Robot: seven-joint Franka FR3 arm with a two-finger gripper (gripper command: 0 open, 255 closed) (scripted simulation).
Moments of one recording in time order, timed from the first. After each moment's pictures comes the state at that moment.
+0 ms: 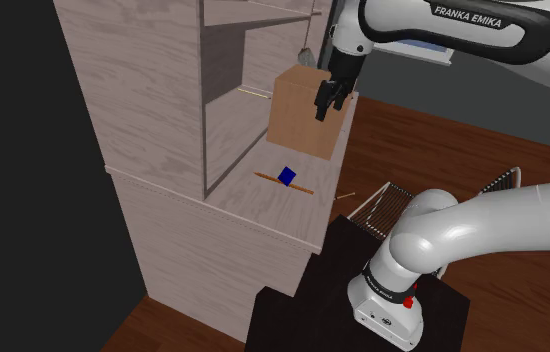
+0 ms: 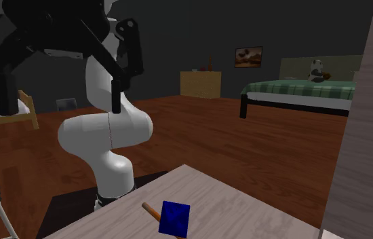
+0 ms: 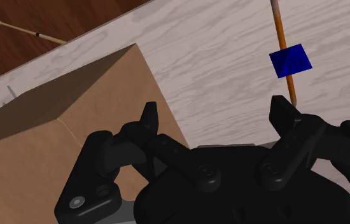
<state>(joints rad) 0.01 -0.75 -0.03 -2.27 -0.10 1.61 -0.07</state>
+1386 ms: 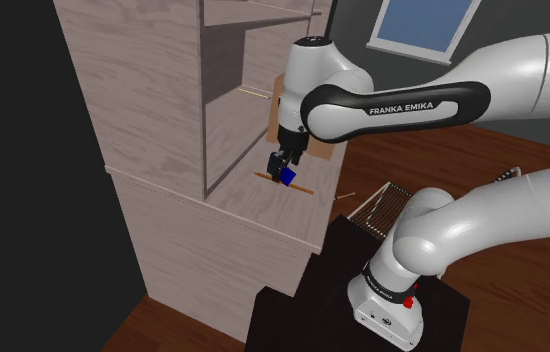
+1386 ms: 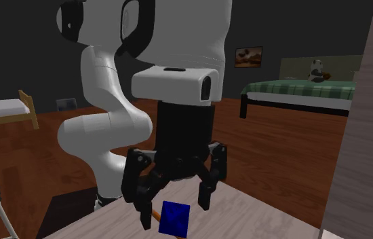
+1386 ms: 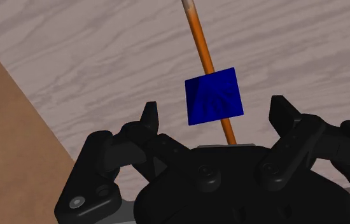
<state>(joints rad) 0.09 -0.65 0.19 -2.60 -0.03 2.00 0.15</state>
